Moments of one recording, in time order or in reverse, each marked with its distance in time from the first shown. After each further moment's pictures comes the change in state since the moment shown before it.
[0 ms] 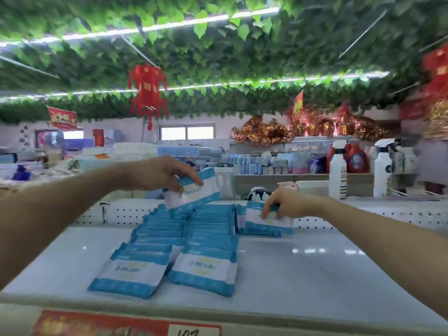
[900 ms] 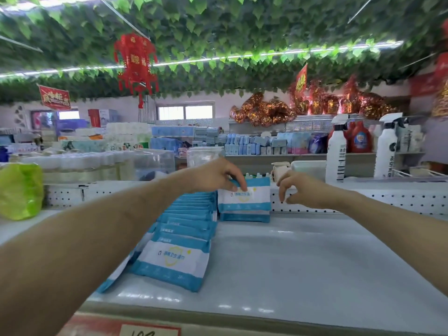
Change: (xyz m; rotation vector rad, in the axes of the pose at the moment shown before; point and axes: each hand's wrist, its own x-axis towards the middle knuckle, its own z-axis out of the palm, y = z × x) left_hand 0.151 0.019 0.126 -0.093 -0.007 0.116; right_hand -0.007 0.096 0.012 0.018 0.159 -0.041
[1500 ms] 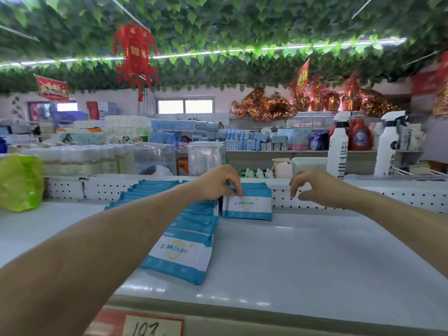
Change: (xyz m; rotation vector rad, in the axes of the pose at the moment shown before) left_hand 0.001 -0.030 0.029 0.212 0.059 0.015; right_hand -0.037 -0.004 -0.018 -0.017 0.038 0.043
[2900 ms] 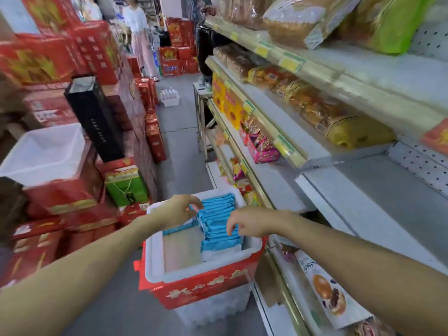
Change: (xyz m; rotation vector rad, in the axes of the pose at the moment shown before) left_hand -0.833 -0.020 0.120 -0.012 0.137 -1.549; right_hand -0.151 -0.633 0.511 -0.016 -1.035 -1.392
